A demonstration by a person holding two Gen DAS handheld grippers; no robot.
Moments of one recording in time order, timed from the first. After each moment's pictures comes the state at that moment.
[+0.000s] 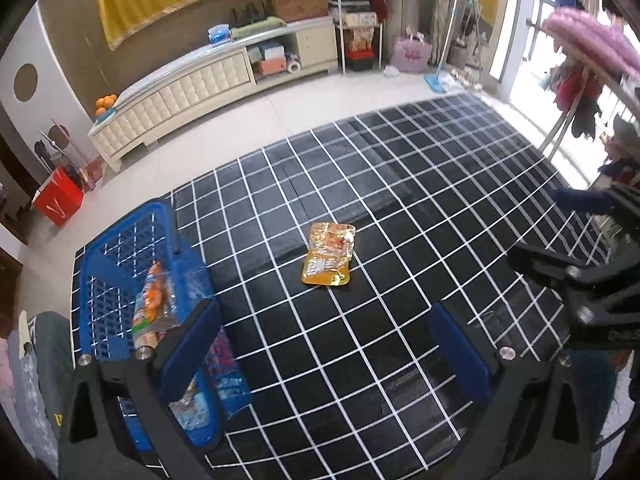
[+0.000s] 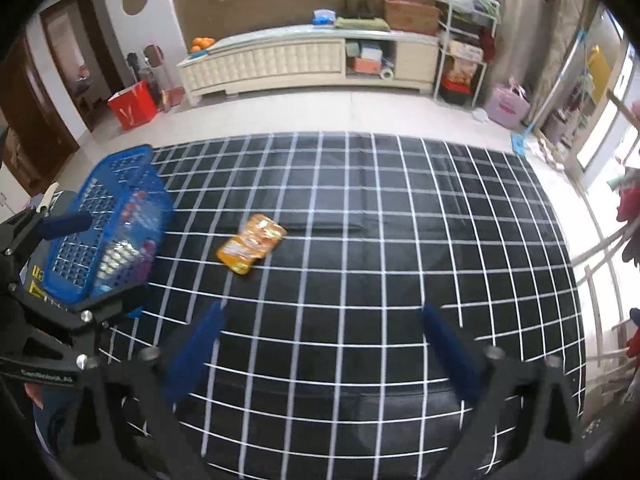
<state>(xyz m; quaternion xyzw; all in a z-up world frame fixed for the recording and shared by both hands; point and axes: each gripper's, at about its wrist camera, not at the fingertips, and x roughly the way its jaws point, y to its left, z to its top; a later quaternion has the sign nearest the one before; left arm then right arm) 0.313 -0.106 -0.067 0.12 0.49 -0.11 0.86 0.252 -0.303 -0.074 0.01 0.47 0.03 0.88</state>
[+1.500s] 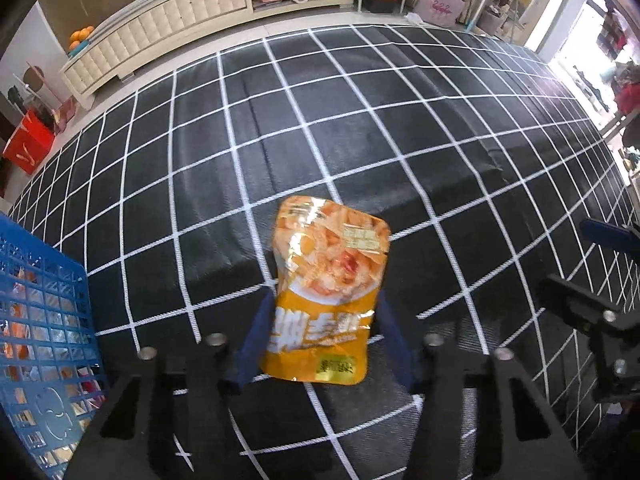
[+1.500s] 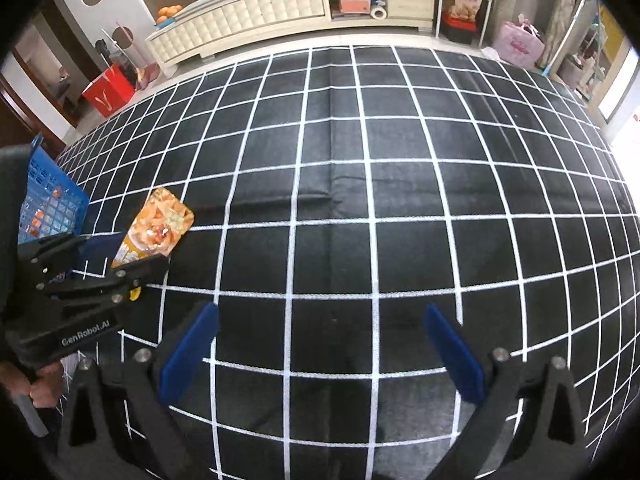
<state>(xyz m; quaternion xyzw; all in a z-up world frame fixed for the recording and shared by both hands) 0.437 -0.123 -0.230 0.07 0.58 -0.11 0.81 0.345 -0.351 -0.199 0.05 0.55 0.03 0.84</state>
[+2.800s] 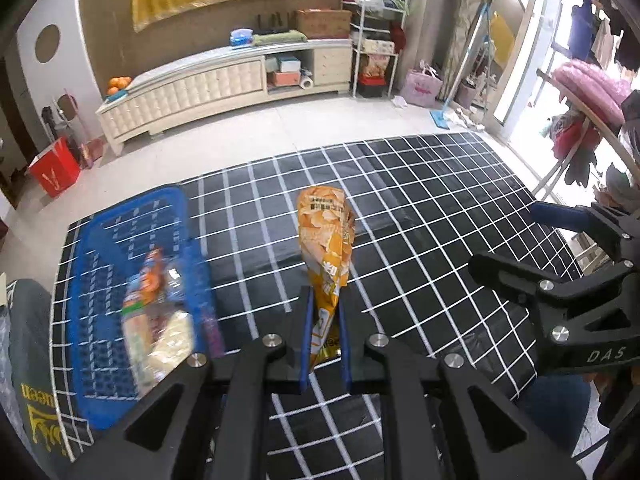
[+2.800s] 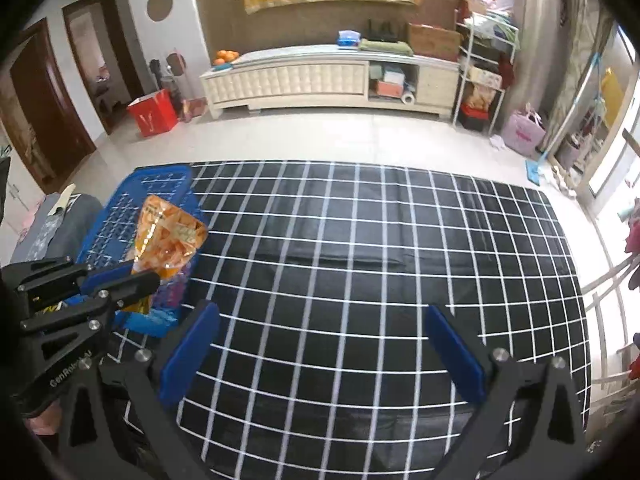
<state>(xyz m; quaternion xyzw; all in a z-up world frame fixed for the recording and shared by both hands) 0.286 -0.065 -0.036 0.03 0.46 -0.11 0.88 0.254 -0.248 -0.042 -0.01 0.44 0.06 0.90</state>
